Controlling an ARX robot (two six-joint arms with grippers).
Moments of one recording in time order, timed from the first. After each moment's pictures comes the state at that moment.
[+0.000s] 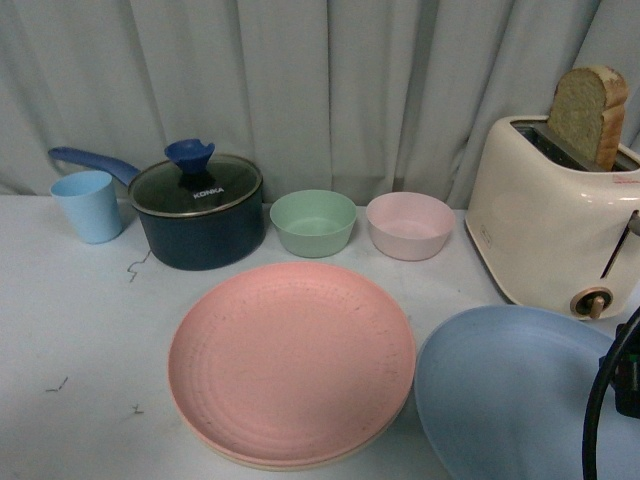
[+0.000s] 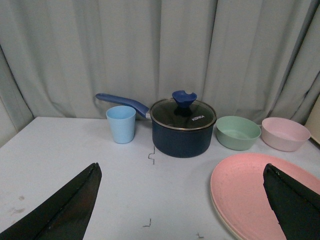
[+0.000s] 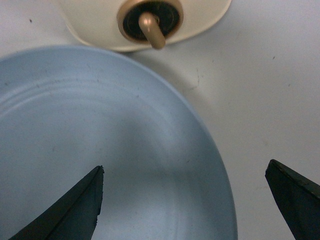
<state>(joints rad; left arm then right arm) 0.00 0.01 0.01 0.00 0.00 -0.02 -0.01 1.85 0.58 0.48 0.00 0.12</state>
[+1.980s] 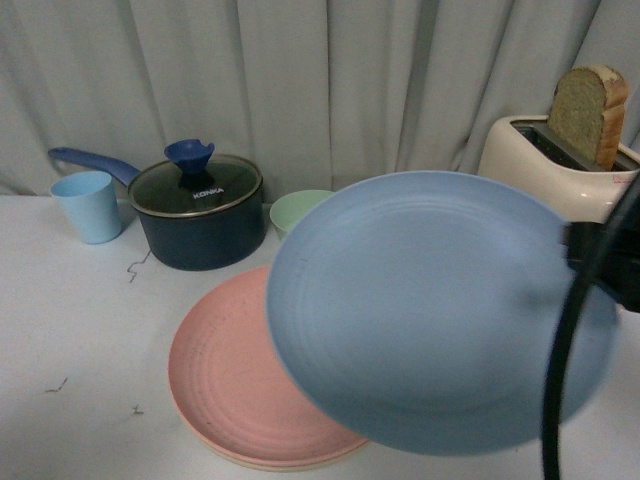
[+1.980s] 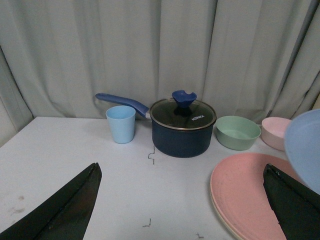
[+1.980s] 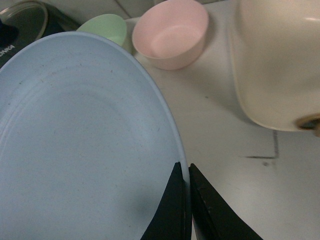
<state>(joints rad) 0.00 0.01 0.01 0.00 0.00 -0.02 0.21 1.55 0.65 0.31 -0.07 0.29</state>
